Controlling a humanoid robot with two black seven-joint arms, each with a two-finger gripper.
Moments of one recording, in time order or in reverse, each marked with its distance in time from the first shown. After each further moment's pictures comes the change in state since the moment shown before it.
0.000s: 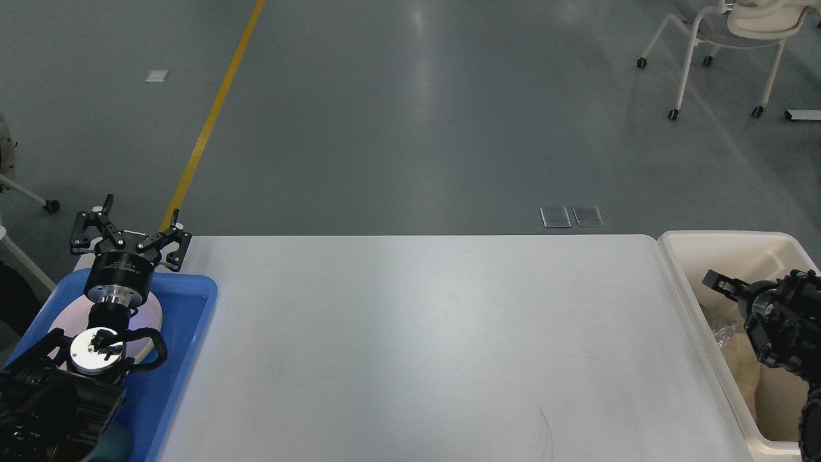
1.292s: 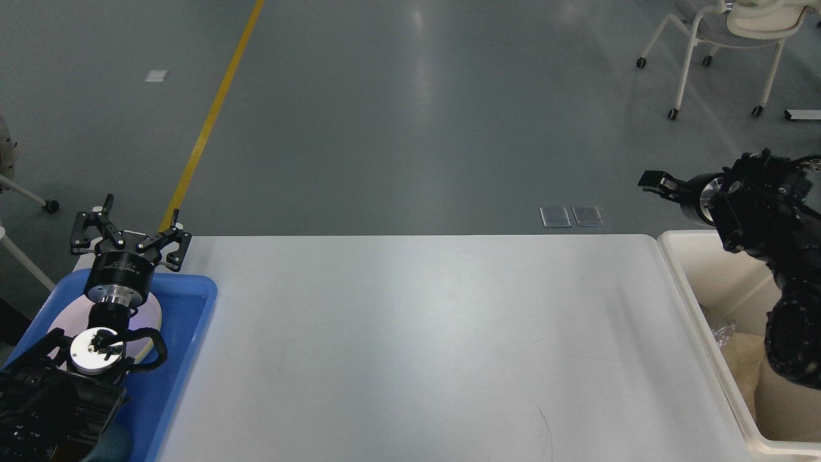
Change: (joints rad) left arm 0.000 0.000 0.000 0.000 0.000 0.000 0.000; right arm 0.388 0.088 0.006 0.051 -0.001 0.300 0.012
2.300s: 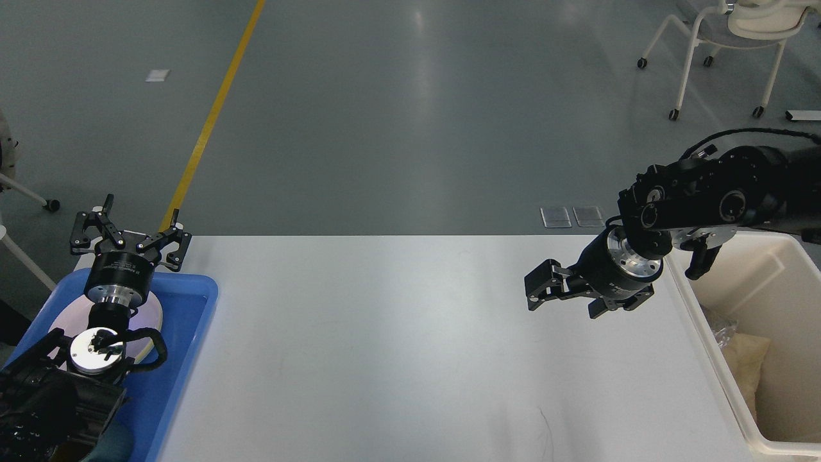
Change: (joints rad) left arm 0.000 0.000 0.000 0.000 0.000 0.000 0.000; right arm 0.731 -0.072 0.161 1.396 -0.410 -0.006 -0.004
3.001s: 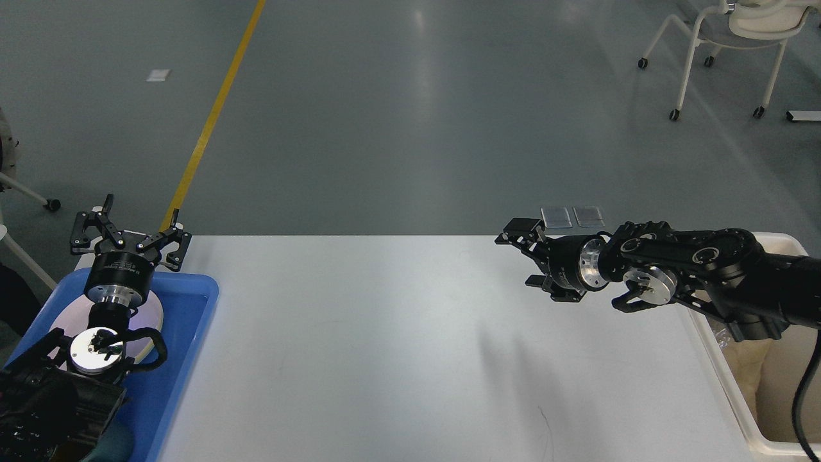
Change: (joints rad) left arm 0.000 0.000 0.000 0.000 0.000 0.000 0.000; right arm -0.686 -0.104 0.782 -0.404 0.072 -0.332 0.001
